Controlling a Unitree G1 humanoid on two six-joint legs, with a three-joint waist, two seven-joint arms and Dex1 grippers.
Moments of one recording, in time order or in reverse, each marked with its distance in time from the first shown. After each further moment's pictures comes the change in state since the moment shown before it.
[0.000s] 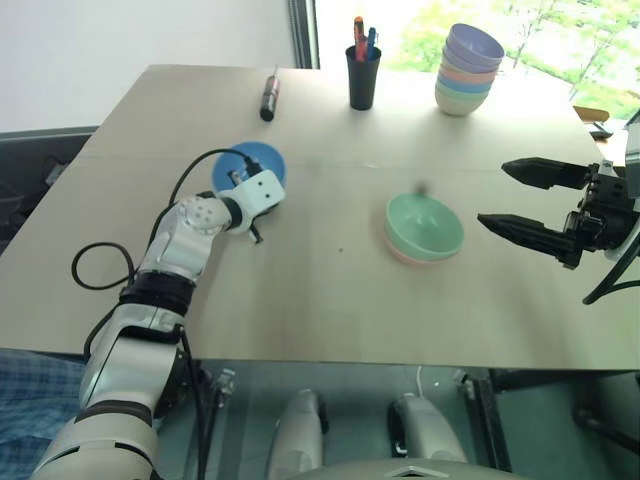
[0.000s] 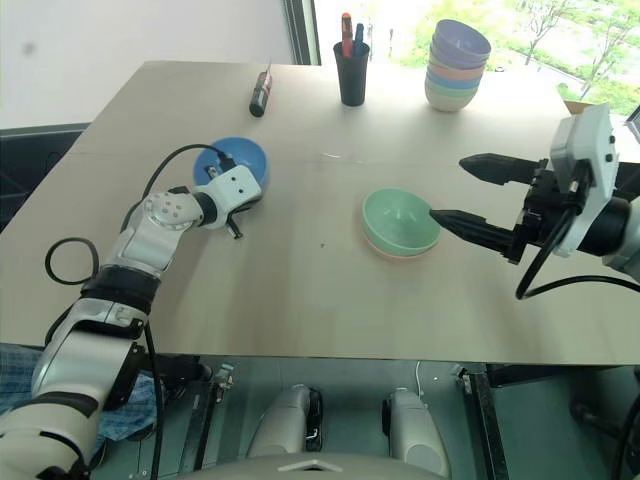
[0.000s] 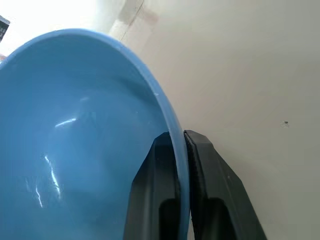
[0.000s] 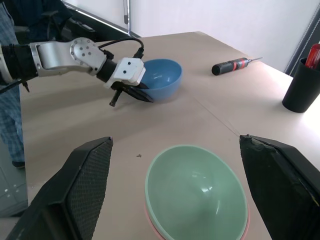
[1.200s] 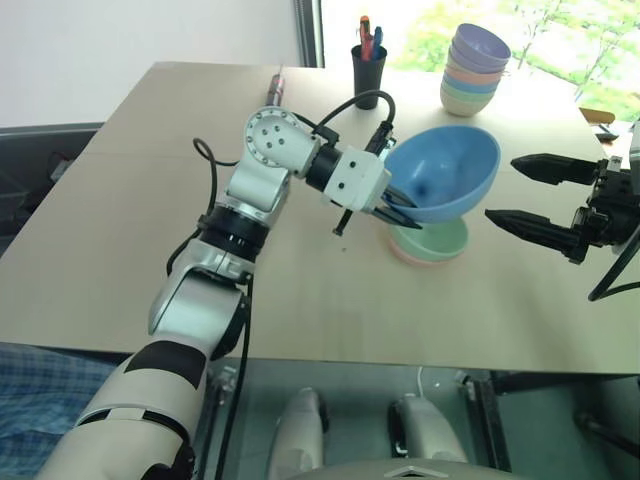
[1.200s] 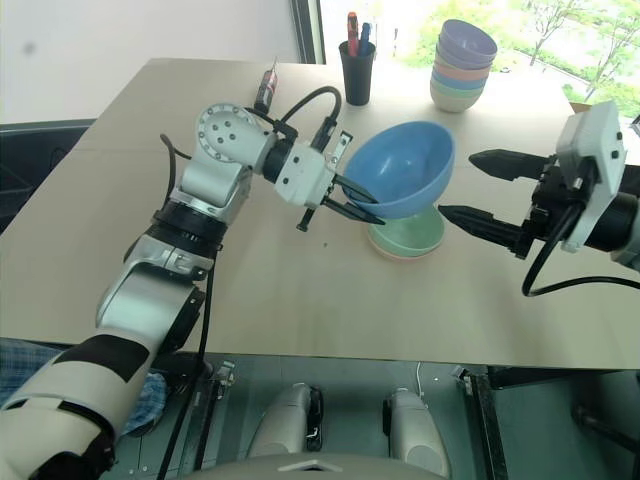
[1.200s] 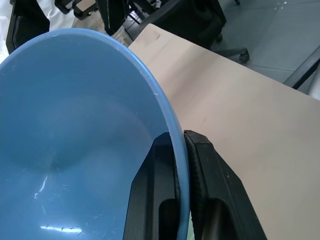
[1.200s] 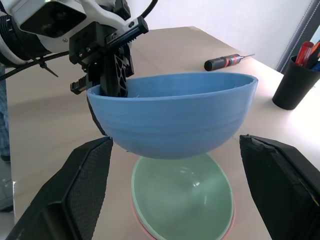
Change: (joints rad) left arm -0.294 -0.264 -0.094 -0.171 -0.470 -0.345 -0.857; right arm 0.037 -0.054 0.011 0.035 0.003 -0.070 -0.019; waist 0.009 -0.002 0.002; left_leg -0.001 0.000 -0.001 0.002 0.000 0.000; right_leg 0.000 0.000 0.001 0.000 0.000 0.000
